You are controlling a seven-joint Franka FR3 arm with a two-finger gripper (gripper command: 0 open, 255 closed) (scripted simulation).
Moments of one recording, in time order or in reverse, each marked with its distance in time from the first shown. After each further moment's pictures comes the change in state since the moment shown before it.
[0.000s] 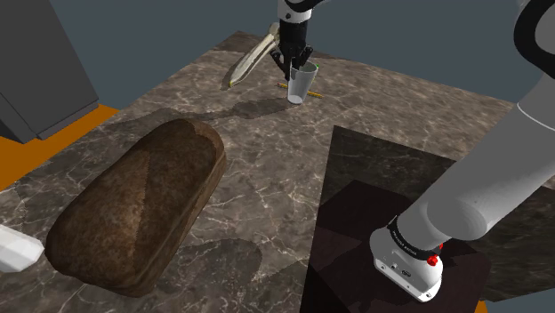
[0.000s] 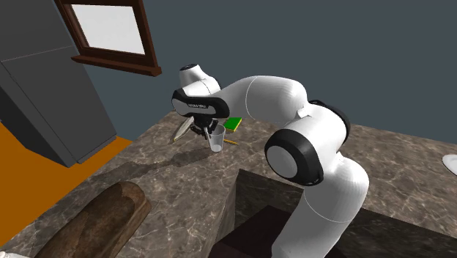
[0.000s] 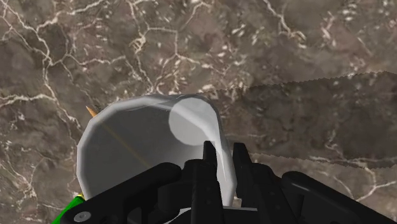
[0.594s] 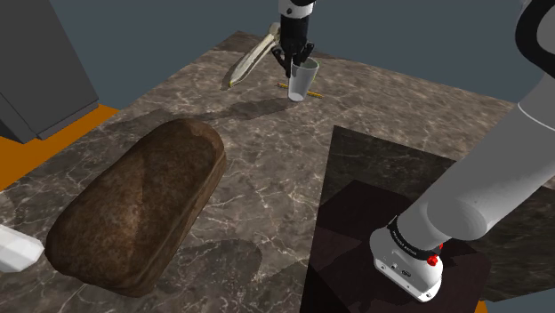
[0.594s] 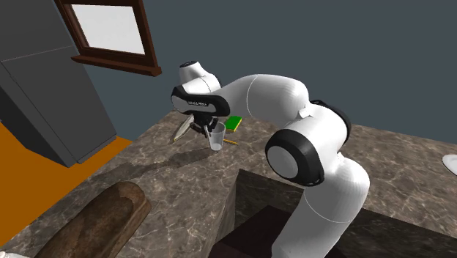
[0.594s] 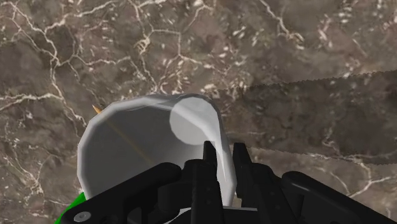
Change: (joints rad) arm 0.000 -0.005 0.000 0.022 0.001 -0.027 -0.004
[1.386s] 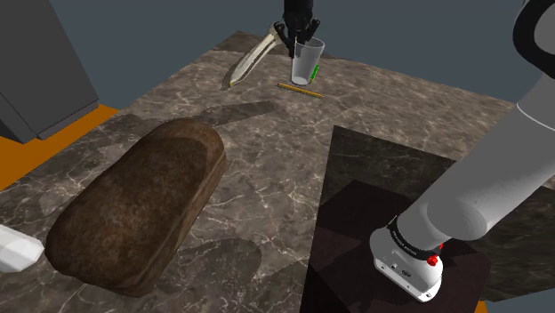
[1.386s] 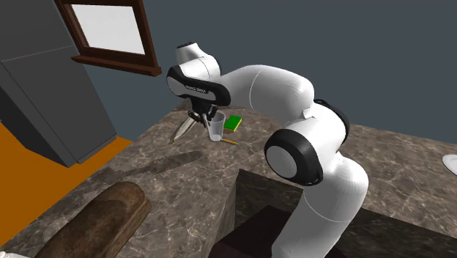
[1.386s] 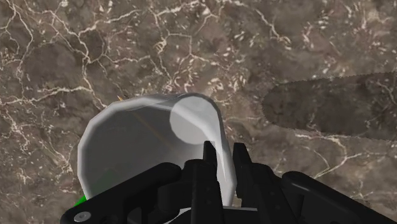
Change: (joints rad) arm 0.002 0.008 0.001 0.170 0.002 -0.160 -0.017
